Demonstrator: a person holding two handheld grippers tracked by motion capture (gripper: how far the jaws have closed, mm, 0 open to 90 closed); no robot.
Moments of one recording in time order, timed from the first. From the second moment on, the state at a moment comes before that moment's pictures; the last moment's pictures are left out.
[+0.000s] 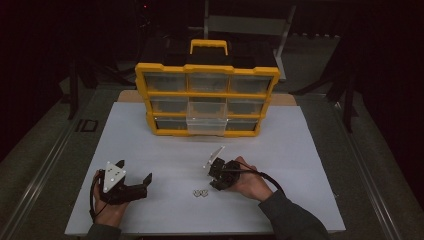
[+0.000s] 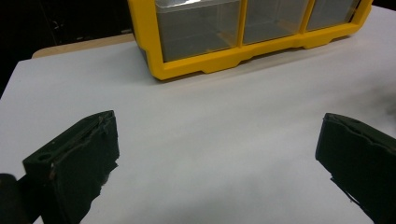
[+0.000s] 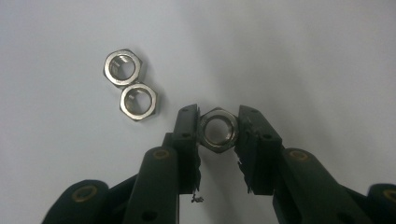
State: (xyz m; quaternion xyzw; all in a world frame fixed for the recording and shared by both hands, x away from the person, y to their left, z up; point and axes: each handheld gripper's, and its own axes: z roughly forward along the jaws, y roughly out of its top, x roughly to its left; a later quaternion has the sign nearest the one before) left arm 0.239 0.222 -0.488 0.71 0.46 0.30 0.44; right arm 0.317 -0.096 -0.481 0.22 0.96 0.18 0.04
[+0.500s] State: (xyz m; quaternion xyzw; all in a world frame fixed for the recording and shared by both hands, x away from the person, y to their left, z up) left arm 0.239 0.222 -0.488 0.71 0.46 0.30 0.44; right arm 0.316 -0.103 -0.467 0.22 0.96 0.19 0.04
